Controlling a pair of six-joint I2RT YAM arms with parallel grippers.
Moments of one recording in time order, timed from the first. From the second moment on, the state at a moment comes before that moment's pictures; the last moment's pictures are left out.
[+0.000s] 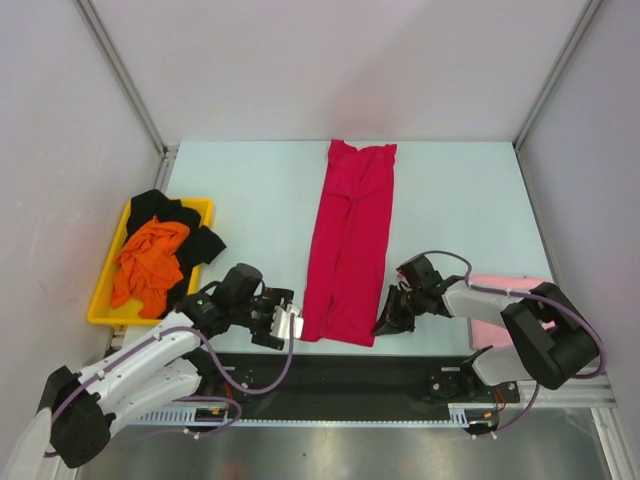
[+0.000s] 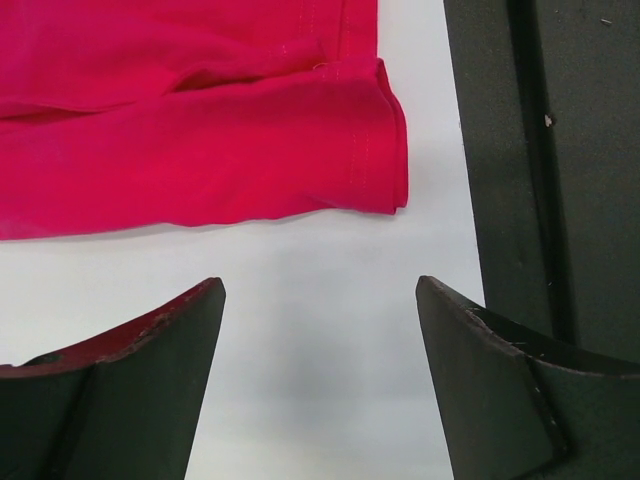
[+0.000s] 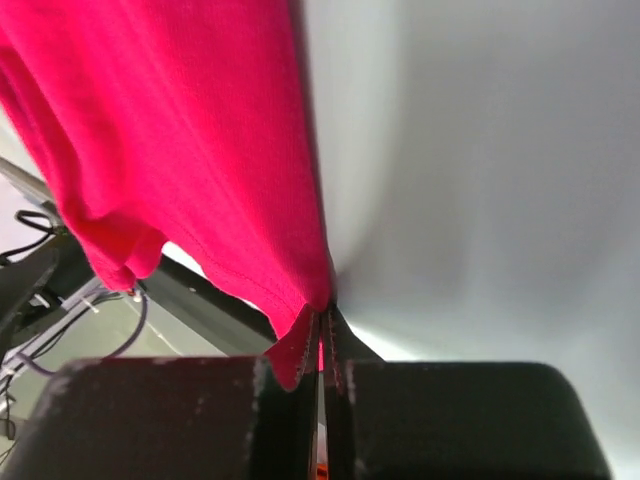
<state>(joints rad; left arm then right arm) -0.68 0.83 0.47 -0.55 0.51 1.03 0.57 1.39 0.46 -0.19 -0.53 0.91</state>
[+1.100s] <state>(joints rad) -1.03 1.13 0.37 -0.27 0.45 1.28 0.42 1.11 0.35 -0.51 -0.53 0.78</state>
